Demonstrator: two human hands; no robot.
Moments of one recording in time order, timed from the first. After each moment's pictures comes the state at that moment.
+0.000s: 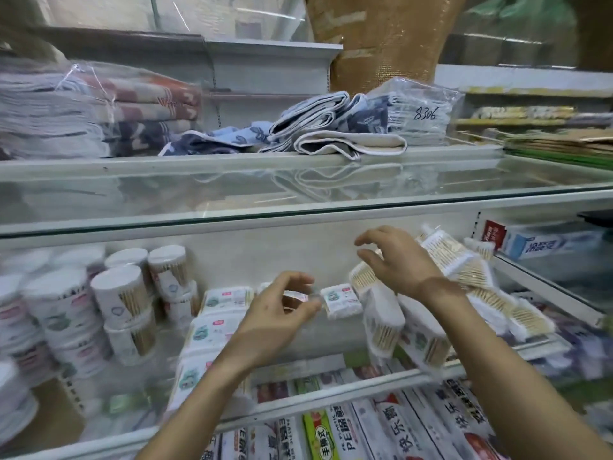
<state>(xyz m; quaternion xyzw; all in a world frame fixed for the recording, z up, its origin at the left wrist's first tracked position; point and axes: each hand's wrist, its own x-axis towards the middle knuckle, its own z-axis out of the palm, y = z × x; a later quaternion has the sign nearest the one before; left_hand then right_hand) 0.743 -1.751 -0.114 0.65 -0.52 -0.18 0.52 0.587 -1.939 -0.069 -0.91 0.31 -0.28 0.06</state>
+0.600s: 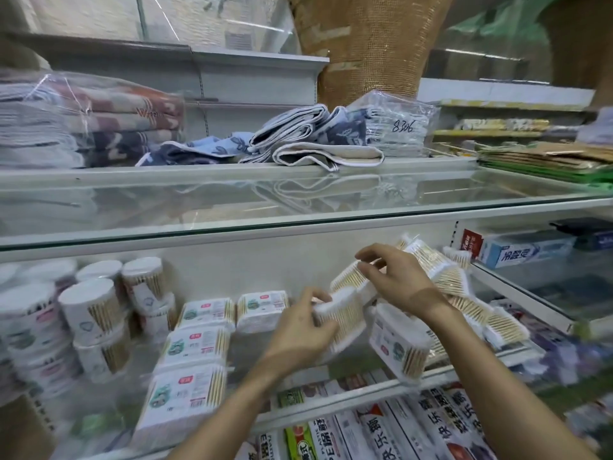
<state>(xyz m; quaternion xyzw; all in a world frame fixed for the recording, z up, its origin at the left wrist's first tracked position) 0.701 -1.803 -0.127 0.69 -0.54 -0.17 0.45 0.556 -1.945 -0.076 -0.87 0.32 -0.33 0.20</state>
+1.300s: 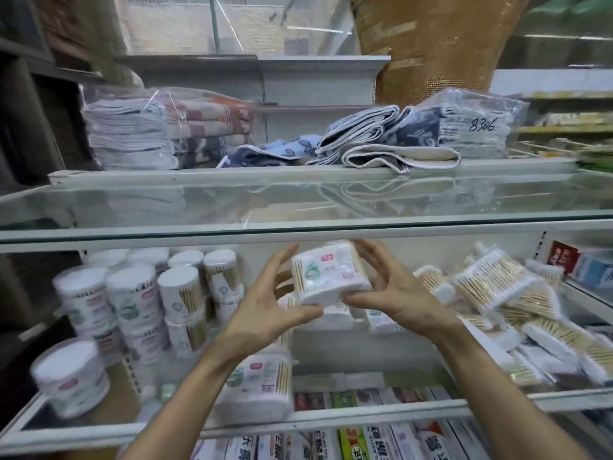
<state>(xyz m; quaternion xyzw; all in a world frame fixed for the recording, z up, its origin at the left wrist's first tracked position) 0.791 -1.715 -0.090 0.63 -0.52 -0.15 0.55 0.633 -1.893 -0.087 -0.76 0.03 -0.27 0.59</state>
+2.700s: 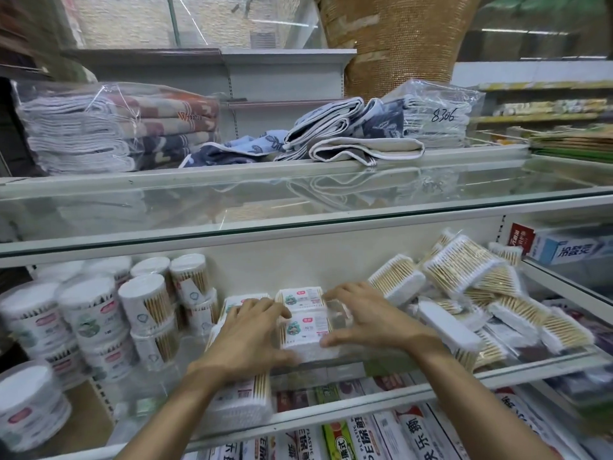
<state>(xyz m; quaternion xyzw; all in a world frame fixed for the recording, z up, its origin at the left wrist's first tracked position) 0.802 -1.736 -0.131 0.80 -0.59 0.01 0.12 0.630 -1.906 -0.130 -0.96 0.21 -0.10 0.15</state>
